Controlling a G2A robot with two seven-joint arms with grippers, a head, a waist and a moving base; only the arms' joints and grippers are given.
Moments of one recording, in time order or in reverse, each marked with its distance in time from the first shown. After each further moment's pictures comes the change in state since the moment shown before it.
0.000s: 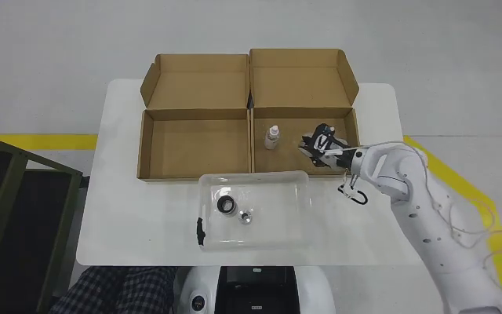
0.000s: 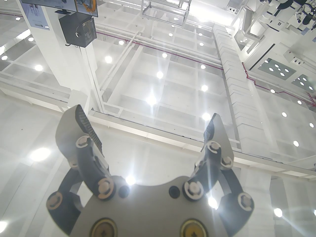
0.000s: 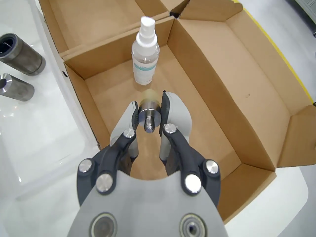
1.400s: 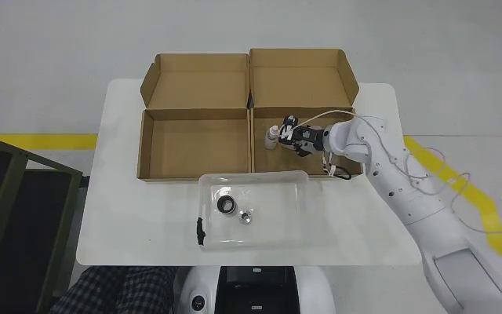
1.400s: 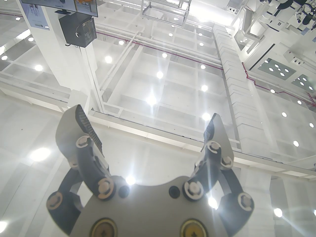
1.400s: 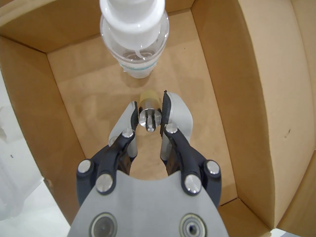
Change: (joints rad) left arm 0.000 0.000 0.000 0.000 0.000 0.000 0.000; right arm 0.383 -0.119 -0.348 0.386 -0.016 -0.062 0.107
